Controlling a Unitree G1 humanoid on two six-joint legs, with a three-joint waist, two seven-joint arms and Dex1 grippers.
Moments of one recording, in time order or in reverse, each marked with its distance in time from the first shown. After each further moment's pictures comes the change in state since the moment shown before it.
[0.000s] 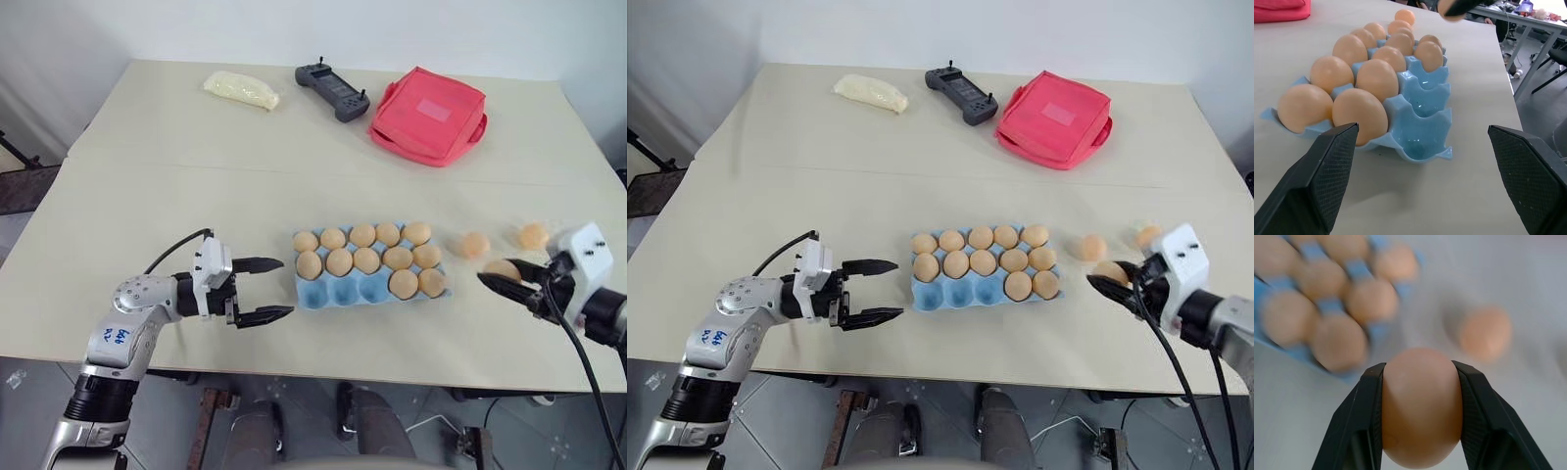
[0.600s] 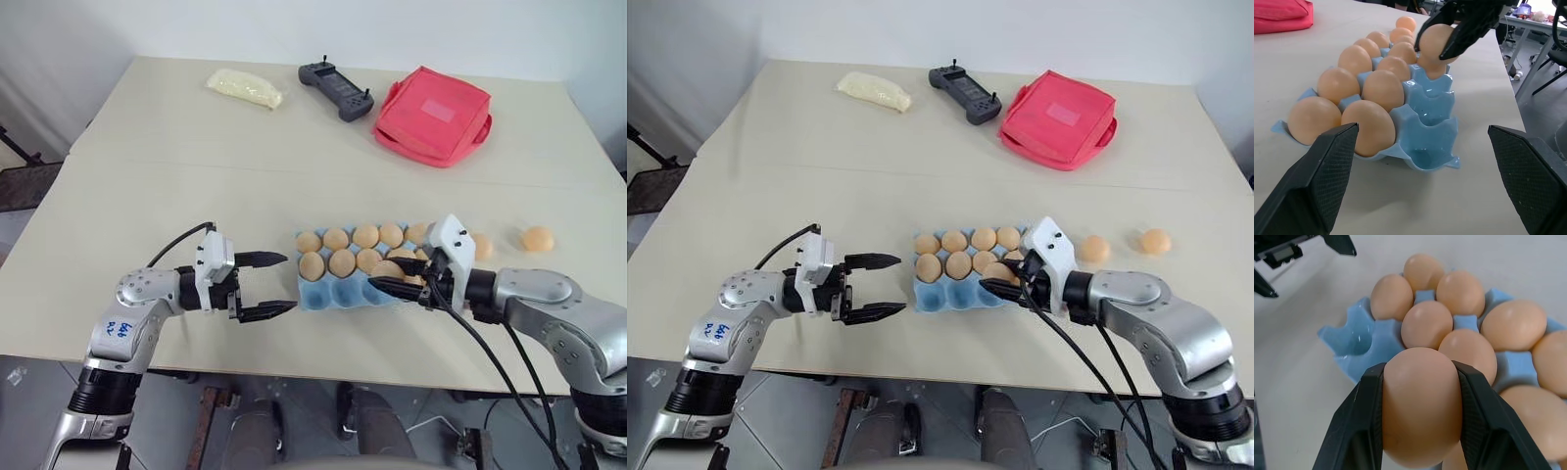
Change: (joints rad) left arm -0.025 -0.009 -0.006 0.006 0.000 -0.001 0.000; right arm -0.321 0.141 0.499 -0.008 0.021 0.025 -0.059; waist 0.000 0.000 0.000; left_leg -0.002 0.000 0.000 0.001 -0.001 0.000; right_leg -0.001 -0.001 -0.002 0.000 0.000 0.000
